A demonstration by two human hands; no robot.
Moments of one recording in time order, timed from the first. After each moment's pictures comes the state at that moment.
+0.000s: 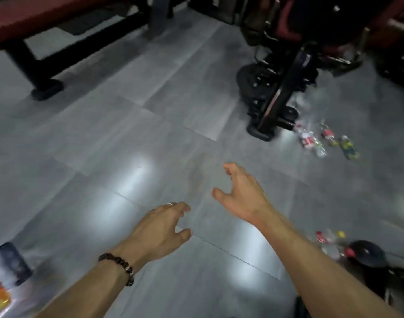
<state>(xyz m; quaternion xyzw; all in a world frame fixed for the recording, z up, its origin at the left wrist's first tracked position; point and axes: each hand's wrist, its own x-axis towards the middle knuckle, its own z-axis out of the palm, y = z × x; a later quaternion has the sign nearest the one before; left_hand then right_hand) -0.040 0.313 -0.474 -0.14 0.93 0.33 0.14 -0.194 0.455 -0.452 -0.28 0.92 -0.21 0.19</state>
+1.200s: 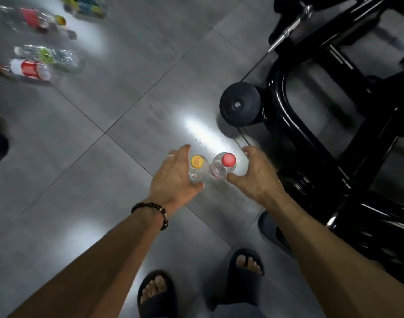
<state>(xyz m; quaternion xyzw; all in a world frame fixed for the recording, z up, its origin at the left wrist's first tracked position) -0.501 0.845 -0.819 0.31 0.88 0.17 0.32 -0.378 0.991 -0.827 0.46 0.80 -0.38 0.12</state>
